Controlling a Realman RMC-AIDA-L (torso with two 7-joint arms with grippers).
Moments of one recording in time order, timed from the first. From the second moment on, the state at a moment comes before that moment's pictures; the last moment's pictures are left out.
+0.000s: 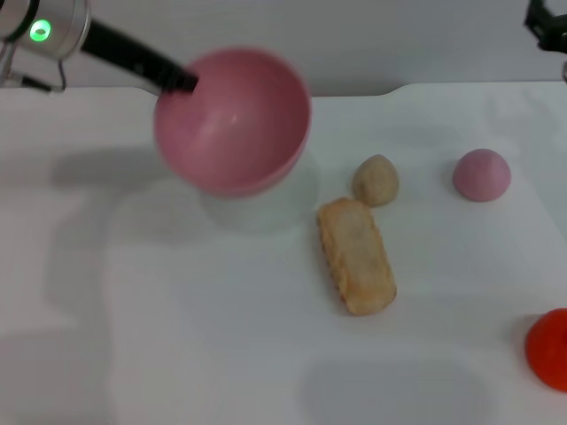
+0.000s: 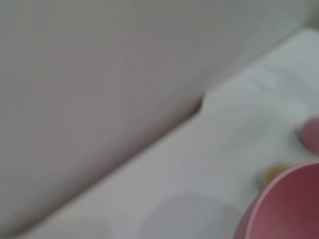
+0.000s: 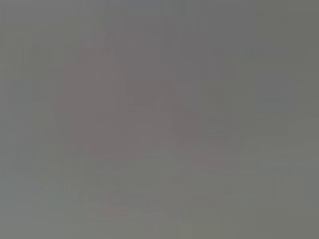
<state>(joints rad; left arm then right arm) -0.88 -1.97 0.97 1.00 2.47 1.38 -2.32 0.33 2.03 -1.62 -1.08 -2.56 0.09 2.94</state>
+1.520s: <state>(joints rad) -0.70 -1.99 0.98 1.01 2.50 1.41 -2.18 0.77 2.07 -1.24 -0.91 -2.38 -1.46 2.51</state>
